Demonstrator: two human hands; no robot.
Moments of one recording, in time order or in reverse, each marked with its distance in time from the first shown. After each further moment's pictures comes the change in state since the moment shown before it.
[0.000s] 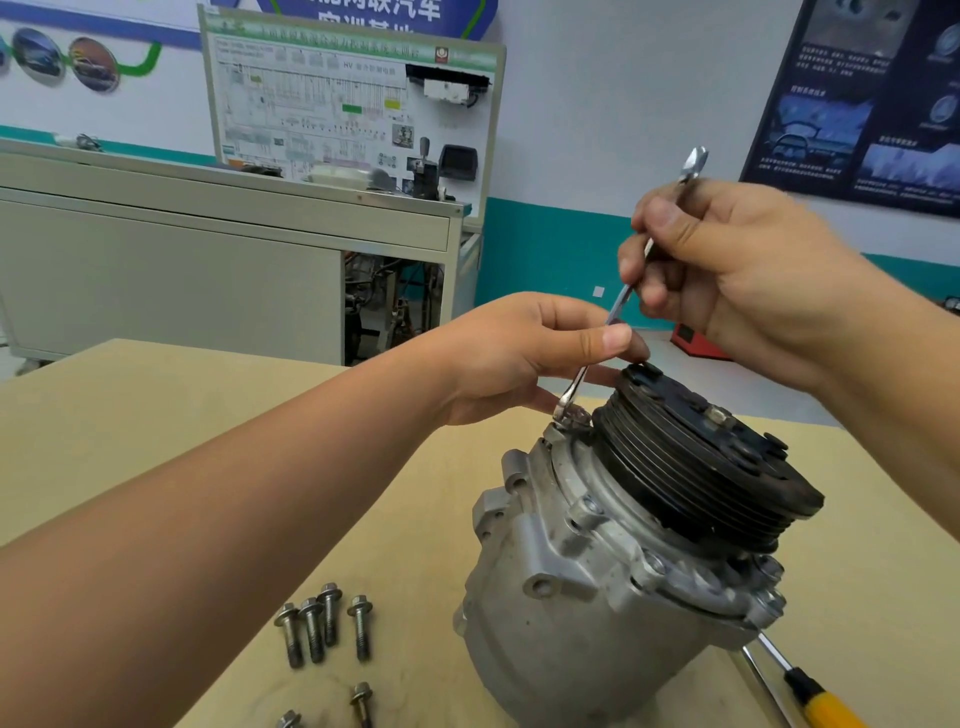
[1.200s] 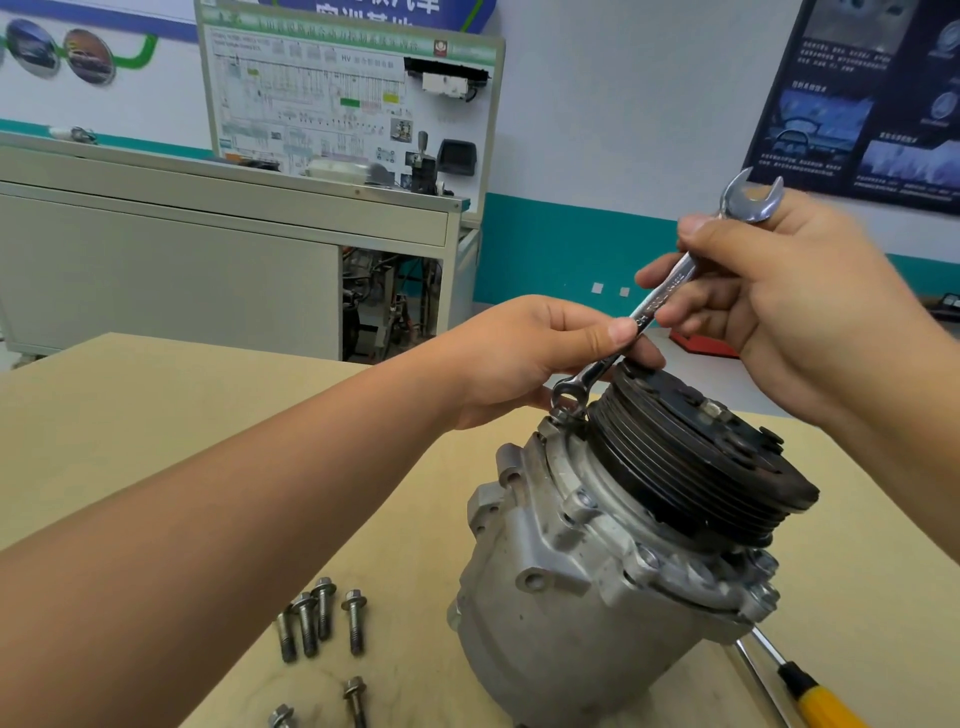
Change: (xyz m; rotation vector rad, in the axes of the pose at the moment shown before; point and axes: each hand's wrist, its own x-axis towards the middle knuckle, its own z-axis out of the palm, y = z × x) left_hand -0.001 -0.001 0.013 0.015 0.015 0.004; right_hand -0.021 0.004 0.001 -0.036 0.309 0.010
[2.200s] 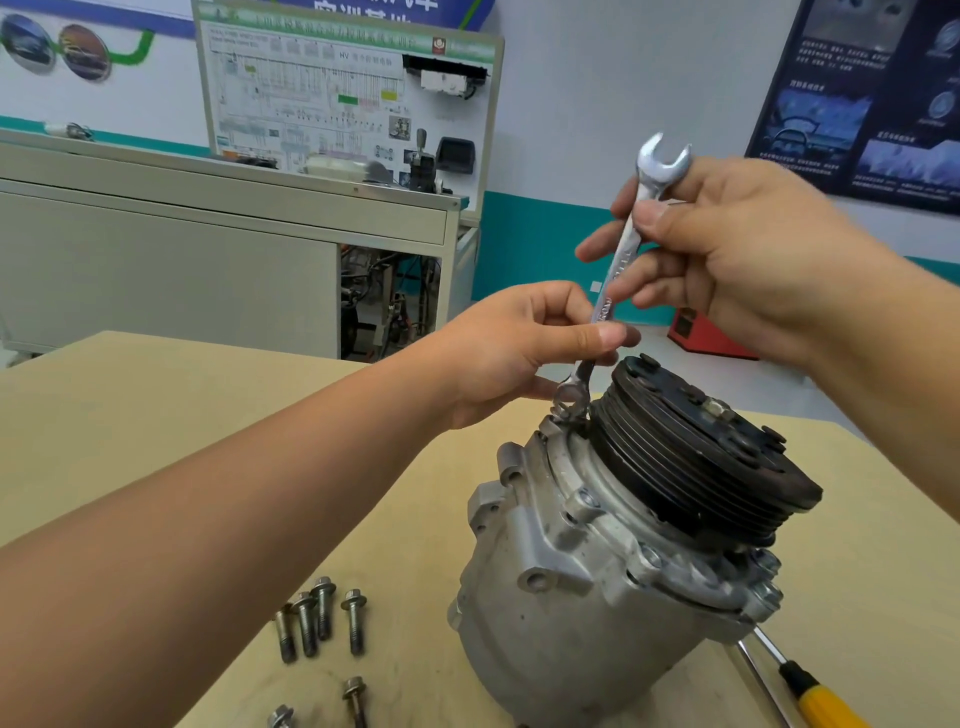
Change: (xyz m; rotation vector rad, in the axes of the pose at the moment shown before) left_hand 0.001 -0.006 -0.007 -0.095 0.101 0.048; right_hand 0.021 -0.012 0.010 -0.111 -0.270 0.018
